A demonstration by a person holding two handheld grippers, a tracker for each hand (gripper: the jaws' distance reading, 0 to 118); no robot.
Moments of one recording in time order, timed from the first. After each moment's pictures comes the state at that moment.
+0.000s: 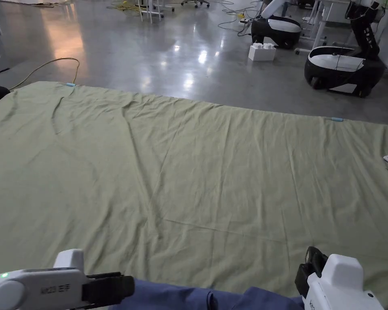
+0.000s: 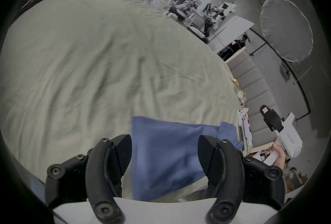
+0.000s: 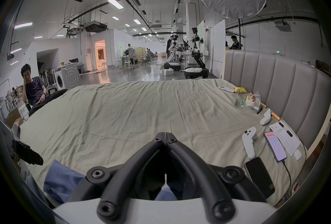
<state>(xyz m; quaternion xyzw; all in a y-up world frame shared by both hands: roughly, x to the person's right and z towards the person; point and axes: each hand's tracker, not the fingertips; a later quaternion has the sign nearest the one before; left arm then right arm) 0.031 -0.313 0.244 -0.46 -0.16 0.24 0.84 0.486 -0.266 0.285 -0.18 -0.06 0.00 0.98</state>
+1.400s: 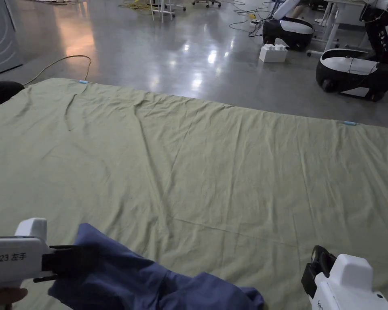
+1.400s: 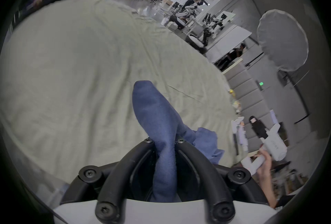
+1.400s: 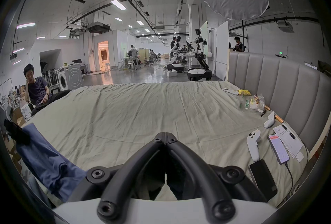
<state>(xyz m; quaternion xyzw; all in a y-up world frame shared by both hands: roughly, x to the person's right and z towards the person) -0.013 -0.220 0.250 -0.43 -0.14 0.22 0.86 0.475 -0.260 0.280 -0.17 -0.05 0.00 0.98</state>
